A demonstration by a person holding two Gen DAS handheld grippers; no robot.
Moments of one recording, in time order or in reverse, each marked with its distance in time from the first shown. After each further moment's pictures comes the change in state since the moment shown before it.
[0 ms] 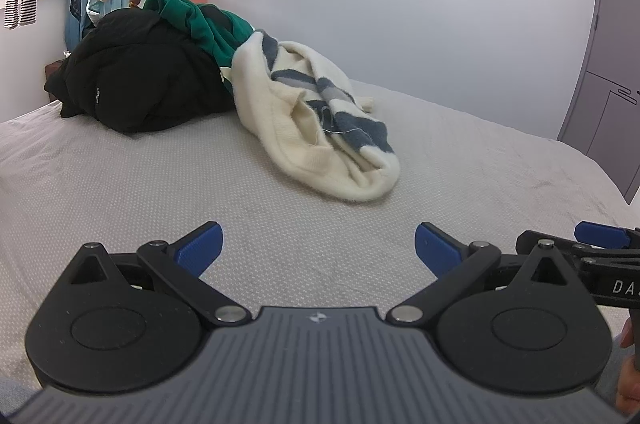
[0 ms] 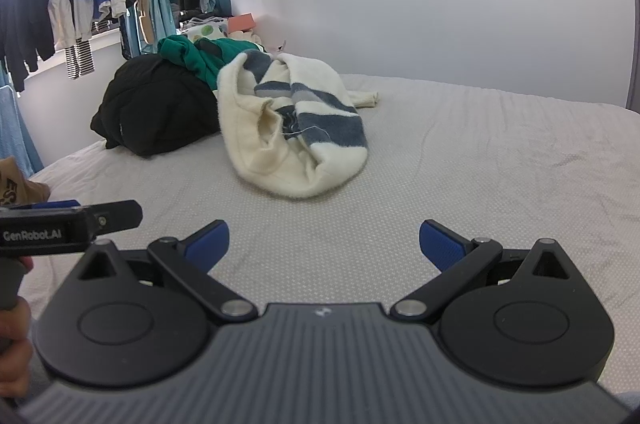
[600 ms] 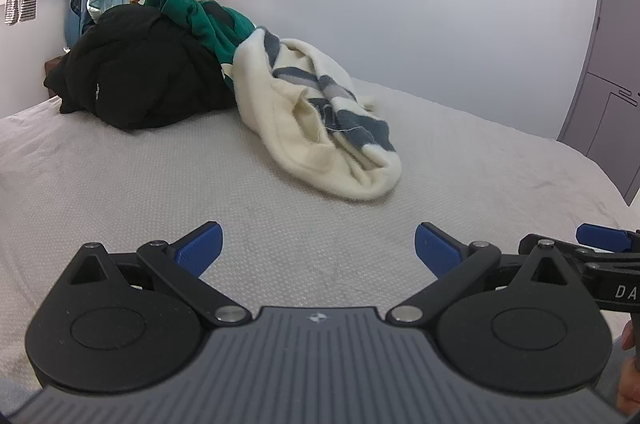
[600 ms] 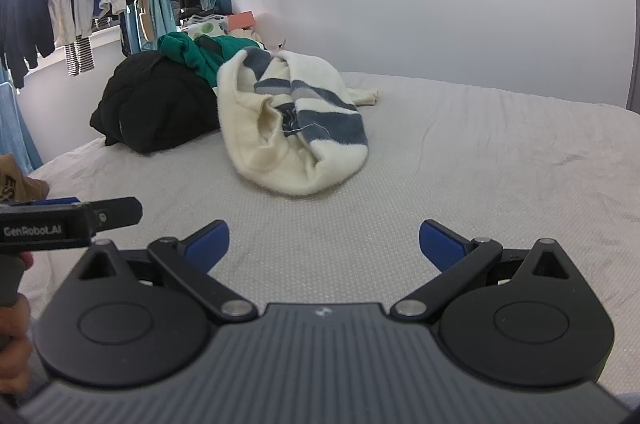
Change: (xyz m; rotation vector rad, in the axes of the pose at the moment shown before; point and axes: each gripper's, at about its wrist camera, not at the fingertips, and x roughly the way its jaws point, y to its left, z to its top) left arm 0.005 0.000 -0.001 -0.014 0.003 0.000; right arm 0.001 0.001 -0.002 -0.008 0.003 -0.002
